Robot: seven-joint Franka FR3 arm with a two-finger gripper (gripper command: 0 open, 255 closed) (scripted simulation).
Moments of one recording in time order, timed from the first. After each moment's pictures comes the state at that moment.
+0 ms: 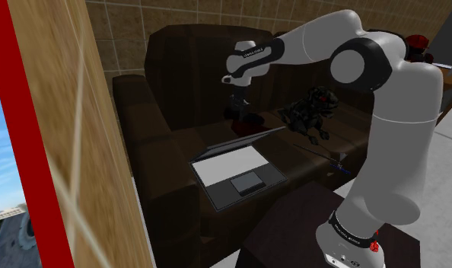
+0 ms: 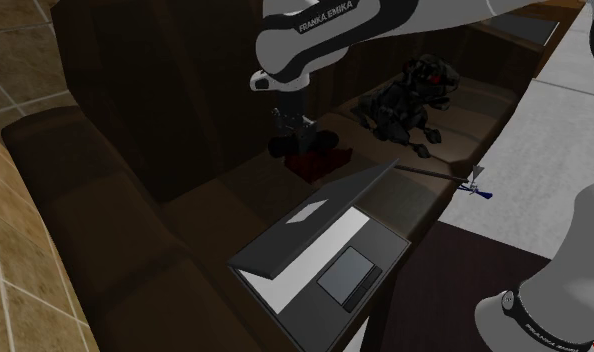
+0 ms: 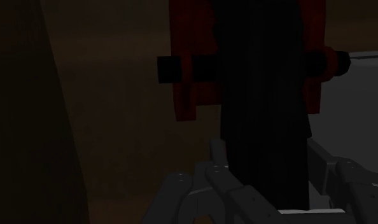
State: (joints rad) arm 0.13 0.33 -0.38 -1.76 0.16 1.95 -1.56
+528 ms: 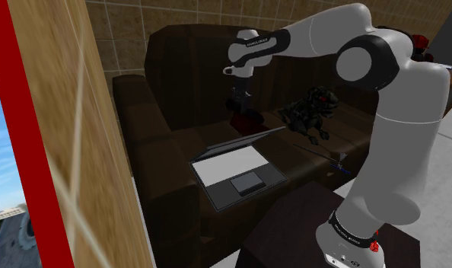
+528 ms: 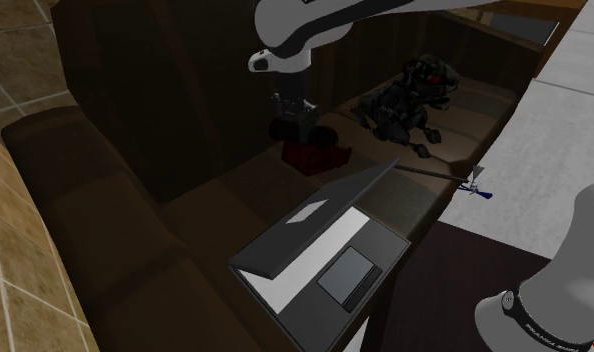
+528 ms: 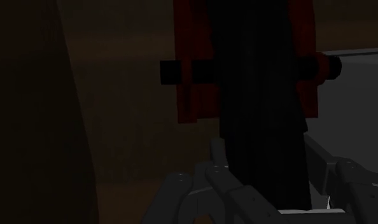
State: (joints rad) arm 0.14 0.29 -0.39 -1.70 0.15 1.86 -1.54
